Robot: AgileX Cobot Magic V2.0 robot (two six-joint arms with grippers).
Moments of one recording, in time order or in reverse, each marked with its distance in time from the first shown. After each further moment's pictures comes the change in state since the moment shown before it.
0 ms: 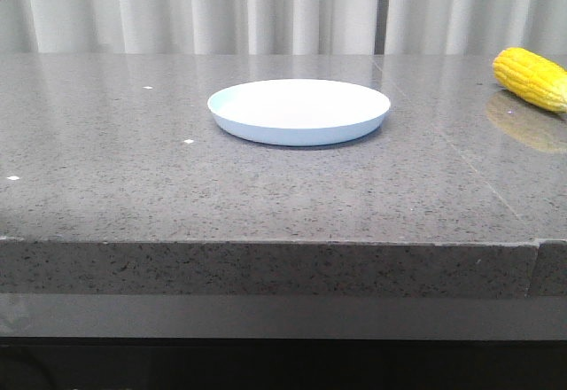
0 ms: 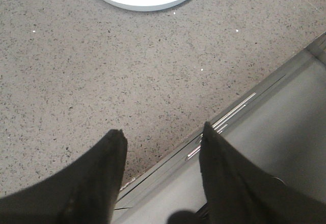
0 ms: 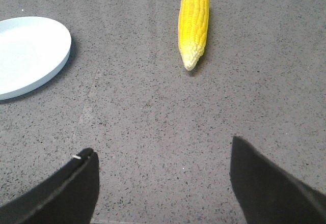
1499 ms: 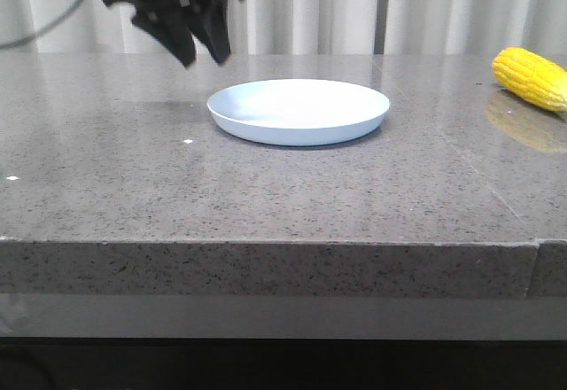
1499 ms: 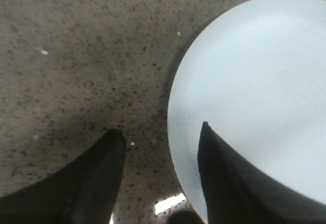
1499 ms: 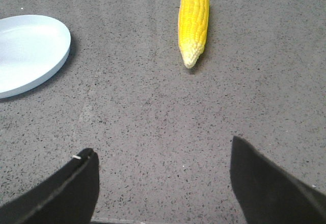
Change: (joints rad) left arm 0.189 1.082 -1.031 -0.020 0.170 -0.054; right arm 0.000 0.000 0.000 0.000 0.006 0.000
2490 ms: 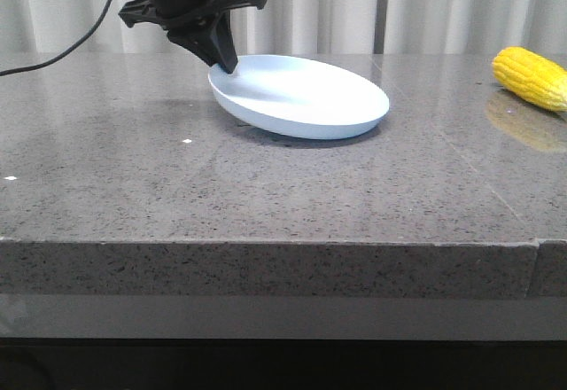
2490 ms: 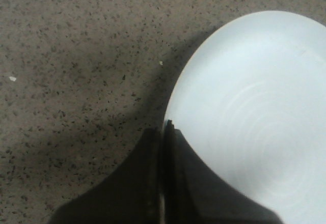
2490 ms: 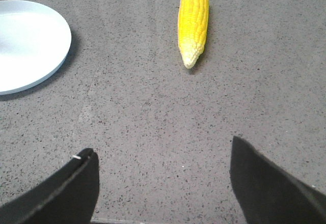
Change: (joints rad) left arm 0.000 0.070 0.002 -0.101 -0.107 0.004; right arm 0.000 0.000 0.000 0.000 0.000 0.000
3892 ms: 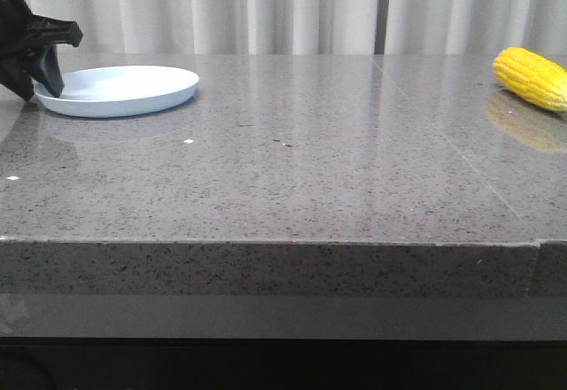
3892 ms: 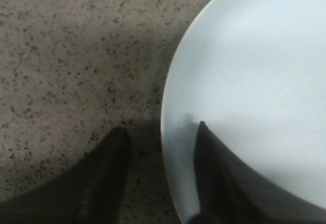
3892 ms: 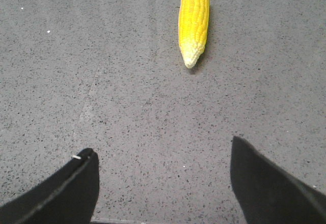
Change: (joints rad) left arm 0.386 -0.040 0.199 0.075 -0.123 0.017; right arm 0.000 0.000 0.000 0.000 0.000 0.000
